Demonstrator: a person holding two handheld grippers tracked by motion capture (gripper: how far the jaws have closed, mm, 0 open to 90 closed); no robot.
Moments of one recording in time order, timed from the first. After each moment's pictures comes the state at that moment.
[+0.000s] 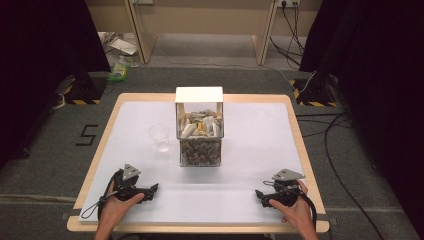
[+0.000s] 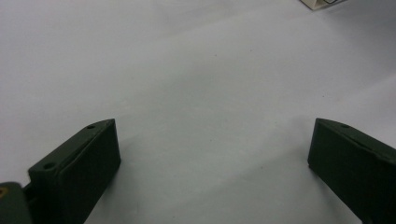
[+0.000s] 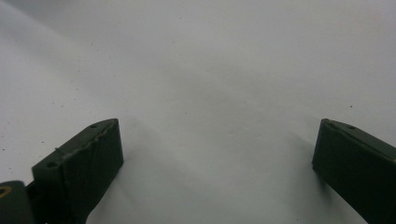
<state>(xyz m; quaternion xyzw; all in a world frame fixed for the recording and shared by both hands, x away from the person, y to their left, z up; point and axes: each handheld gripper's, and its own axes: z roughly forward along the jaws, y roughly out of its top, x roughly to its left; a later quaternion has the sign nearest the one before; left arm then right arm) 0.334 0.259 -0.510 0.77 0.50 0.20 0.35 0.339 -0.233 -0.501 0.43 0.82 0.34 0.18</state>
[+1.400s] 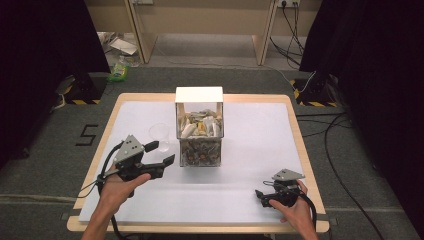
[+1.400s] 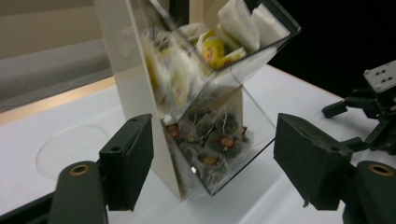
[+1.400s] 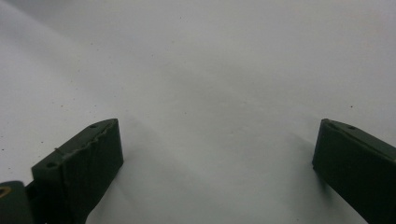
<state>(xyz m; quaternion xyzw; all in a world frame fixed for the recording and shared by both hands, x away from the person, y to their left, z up) 0.326 0.203 -0.356 0.74 0.36 0.22 0.52 0.339 -0.233 -0.501 0.42 0.82 0.33 0.18</state>
